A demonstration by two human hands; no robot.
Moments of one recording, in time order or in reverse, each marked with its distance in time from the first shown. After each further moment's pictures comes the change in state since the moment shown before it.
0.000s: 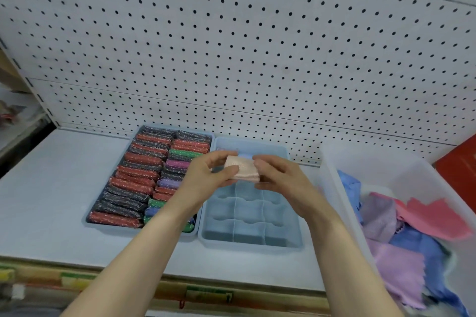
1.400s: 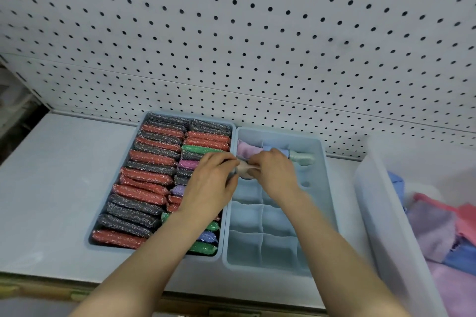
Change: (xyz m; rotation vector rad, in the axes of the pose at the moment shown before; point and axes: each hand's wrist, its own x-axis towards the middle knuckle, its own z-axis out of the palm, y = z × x) left_hand 0.050 -0.061 -0.056 1.138 0.080 0.452; right_hand 0.125 0.064 0.053 -1.308 0.074 -0.030
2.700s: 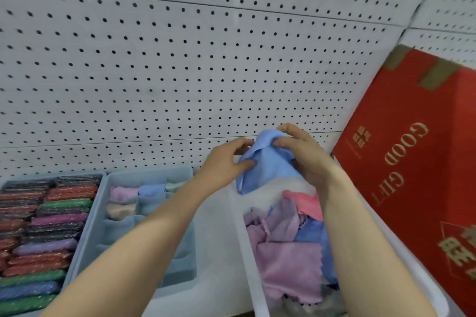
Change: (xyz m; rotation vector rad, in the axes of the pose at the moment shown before) left_hand 0.117 0.285 0.080 -0.517 -0.332 0.095; right_hand -0.153 0.256 -0.209 1.322 0.254 0.187
